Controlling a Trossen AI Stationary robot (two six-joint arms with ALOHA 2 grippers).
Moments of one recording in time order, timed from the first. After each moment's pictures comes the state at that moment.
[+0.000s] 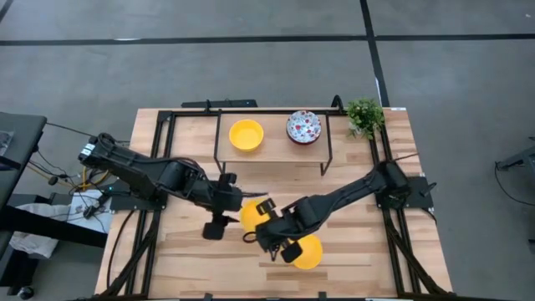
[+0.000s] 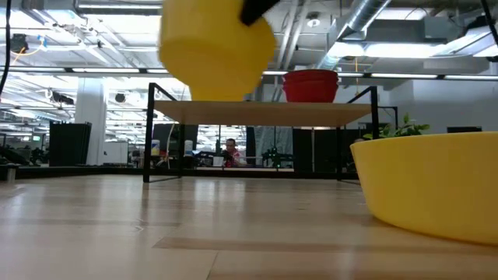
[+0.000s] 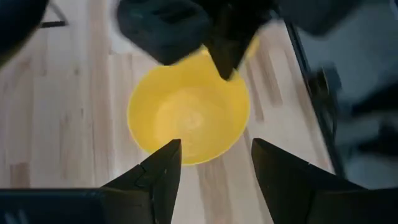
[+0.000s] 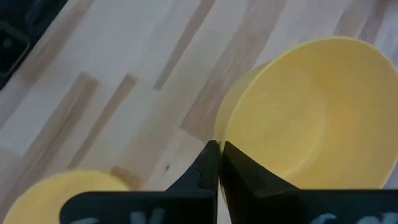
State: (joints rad) left arm -0.41 1.46 1.44 -0.90 -0.07 -0.14; right arm 0.42 2.07 1.94 -1.00 0.14 -0.25
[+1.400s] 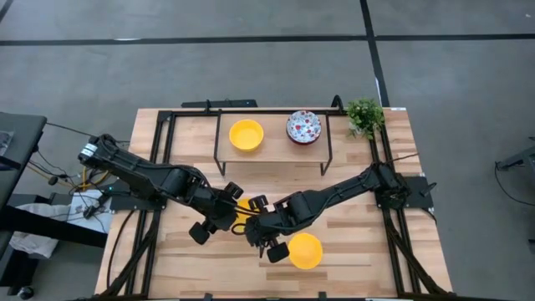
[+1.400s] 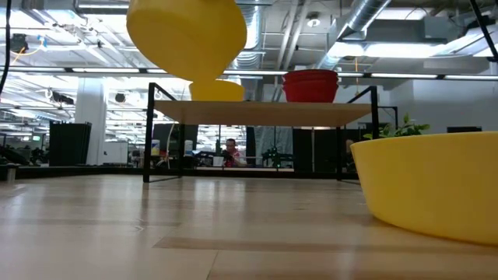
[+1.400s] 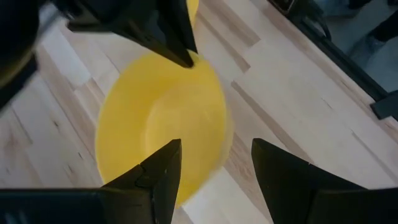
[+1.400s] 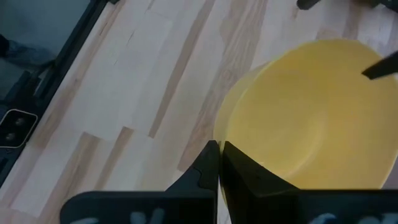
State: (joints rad) left arm -0.43 1.46 1.37 -0.91 0.00 0.36; right arm 0.38 2.15 2.11 -1.00 0.10 -0.14
